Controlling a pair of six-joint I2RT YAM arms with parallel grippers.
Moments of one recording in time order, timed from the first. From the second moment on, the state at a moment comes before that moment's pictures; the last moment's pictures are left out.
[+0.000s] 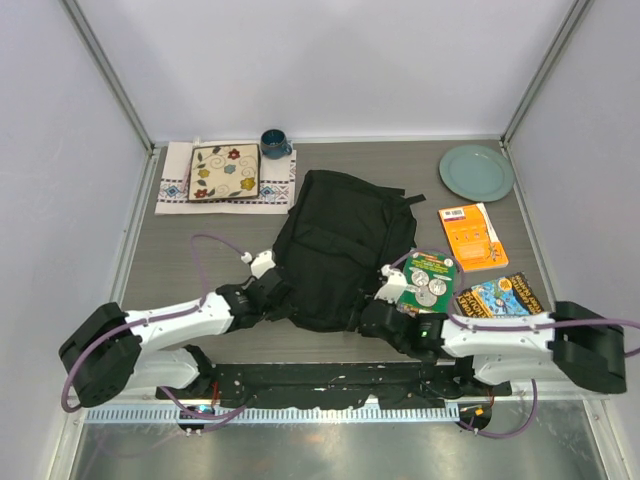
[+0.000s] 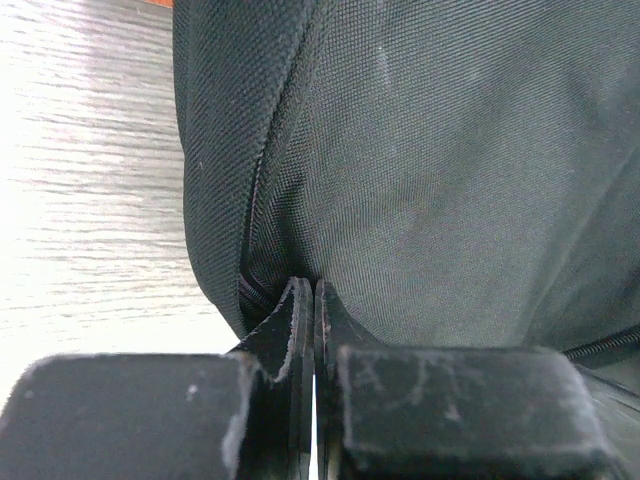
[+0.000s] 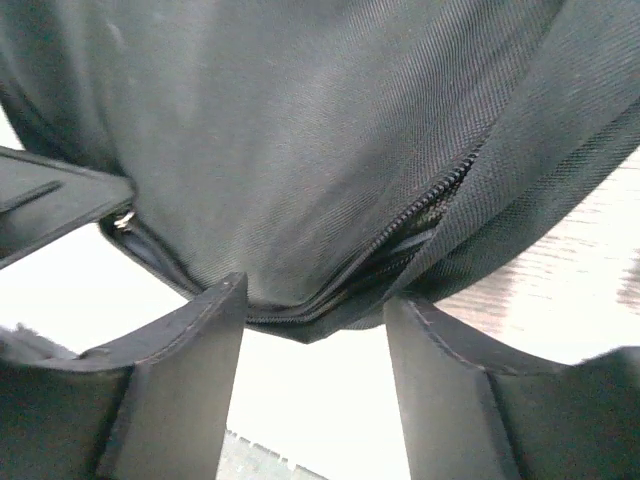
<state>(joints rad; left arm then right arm) -0.91 1.23 0.53 -0.28 -0.29 -1.09 1.23 1.19 0.37 0.04 0.53 1.14</state>
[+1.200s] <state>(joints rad) -0.92 1.02 0.50 -0.33 -0.26 -1.15 1.18 1.28 0.26 0.33 0.37 1.54</state>
